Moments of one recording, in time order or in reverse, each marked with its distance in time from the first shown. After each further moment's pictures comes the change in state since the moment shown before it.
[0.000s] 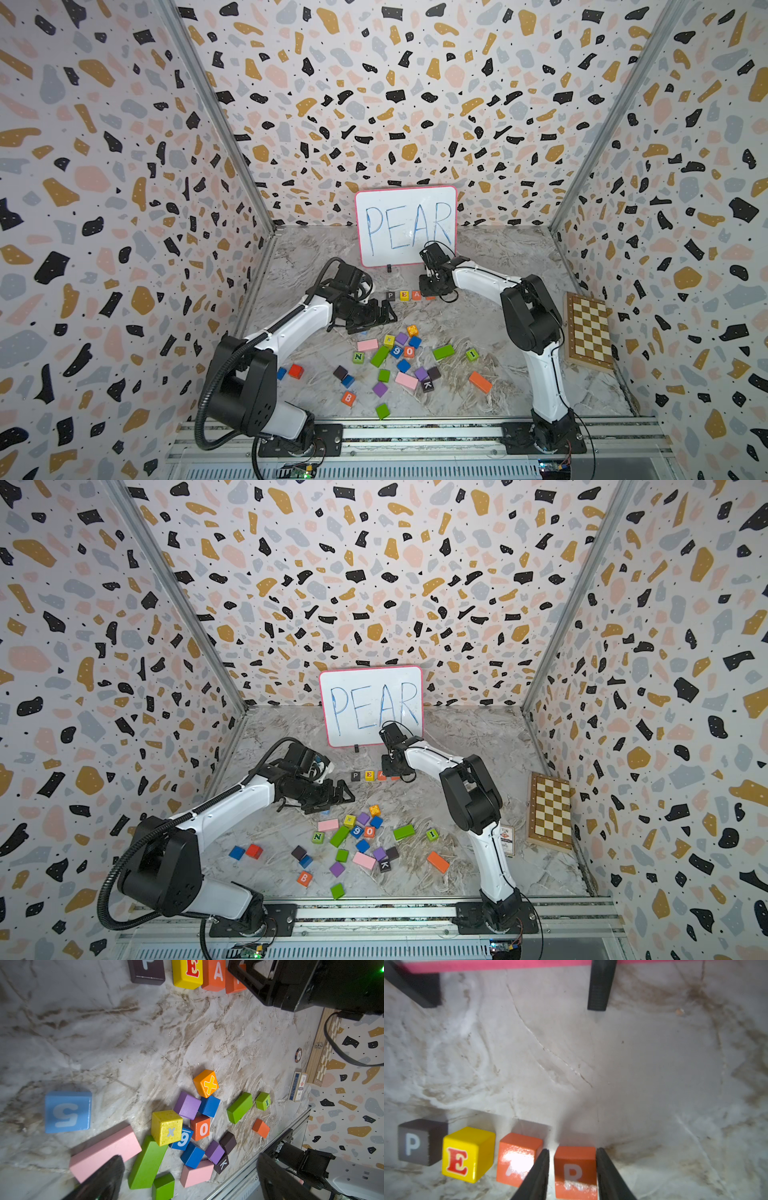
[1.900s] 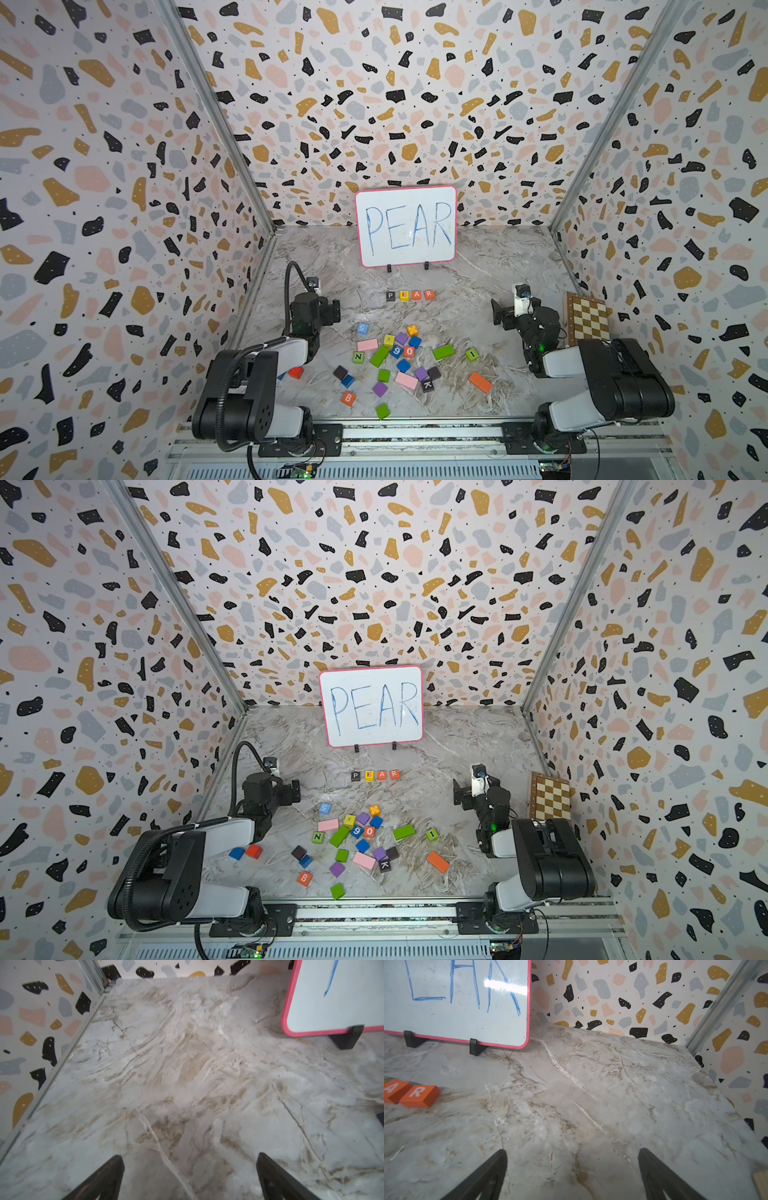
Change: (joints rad) left arm 0.332 -0.055 -0.579 1.155 -0.629 0.450; right arm -0.552 -0.682 -1.429 1.603 -0.170 -0.546
